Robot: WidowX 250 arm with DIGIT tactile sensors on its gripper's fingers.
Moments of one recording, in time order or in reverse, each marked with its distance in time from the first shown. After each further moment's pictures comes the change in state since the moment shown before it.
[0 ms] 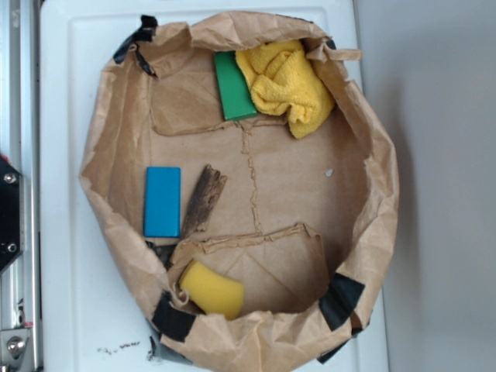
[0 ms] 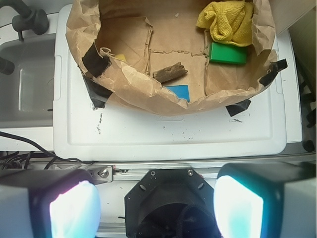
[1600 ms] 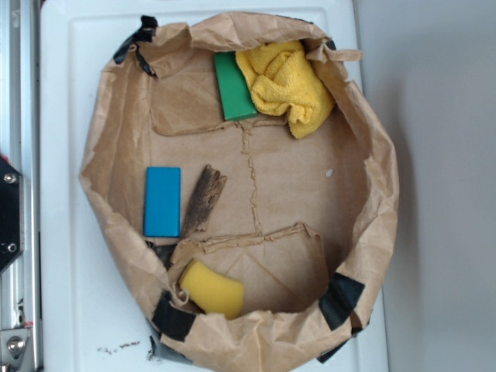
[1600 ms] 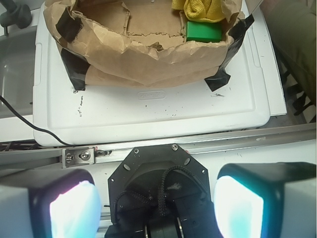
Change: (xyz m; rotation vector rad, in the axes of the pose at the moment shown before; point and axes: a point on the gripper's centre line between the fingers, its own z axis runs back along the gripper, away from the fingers) arm -0.050 0.016 -0.009 0.040 -0.061 0.067
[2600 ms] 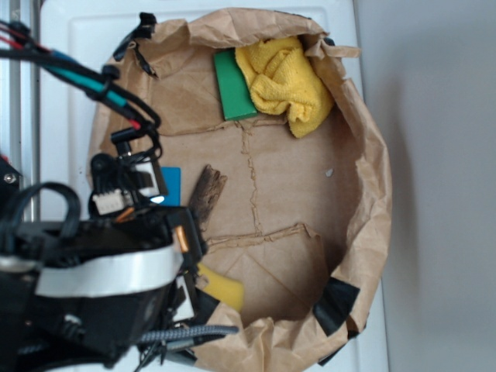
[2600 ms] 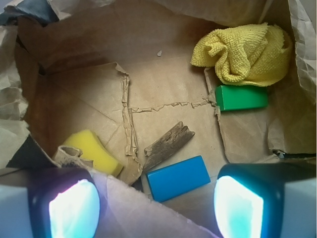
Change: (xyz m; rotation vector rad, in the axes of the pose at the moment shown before) arm 0.127 -0.040 -0.107 0.102 -0.114 0.133
